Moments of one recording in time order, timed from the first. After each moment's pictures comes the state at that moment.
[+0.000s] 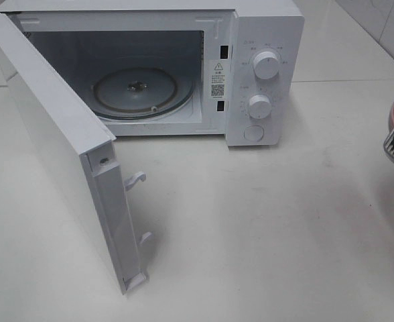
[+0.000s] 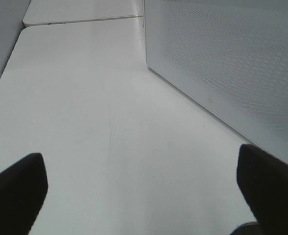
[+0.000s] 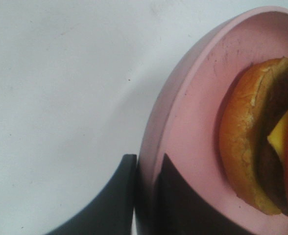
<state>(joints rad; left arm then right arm) 0.00 0.00 -0.52 -0.07 1.08 0.11 0.61 0.97 -0.53 -0.70 0.82 0.16</state>
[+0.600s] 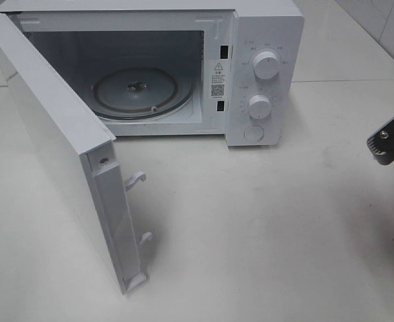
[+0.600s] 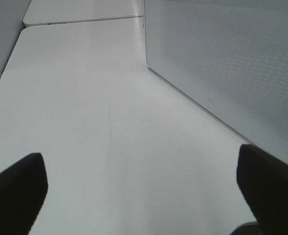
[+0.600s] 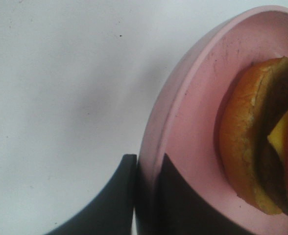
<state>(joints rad) 0.00 0.00 -0.52 -0.07 1.08 0.11 0.61 1.16 -0.53 -0.73 0.89 0.55</state>
